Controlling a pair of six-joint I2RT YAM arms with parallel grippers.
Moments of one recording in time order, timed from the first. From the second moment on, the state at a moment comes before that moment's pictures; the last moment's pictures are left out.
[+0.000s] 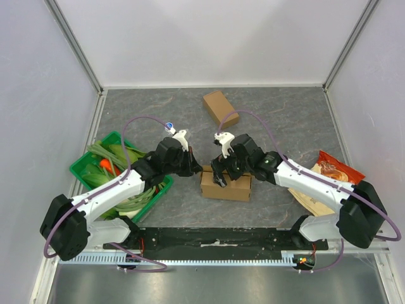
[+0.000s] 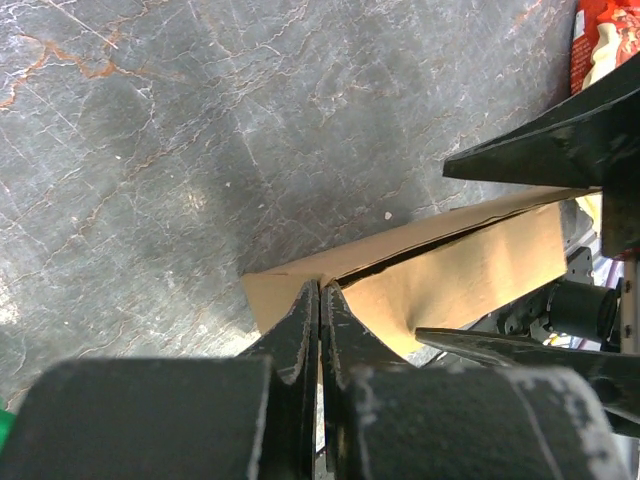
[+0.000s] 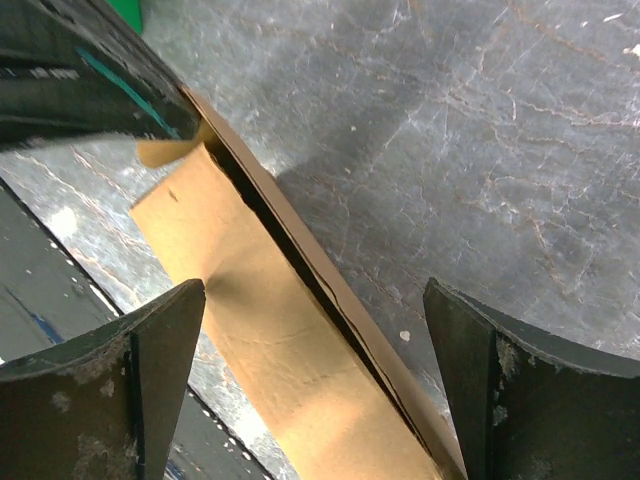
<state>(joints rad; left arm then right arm) -0.70 1.20 0.74 -0.19 0.13 -0.64 0.79 1.33 0.93 -0.37 -0.16 0.17</state>
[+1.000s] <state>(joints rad) -0.70 1.18 0.75 -0.21 0.19 -0.71 0.84 1.30 0.82 -0.29 0.07 0.23</state>
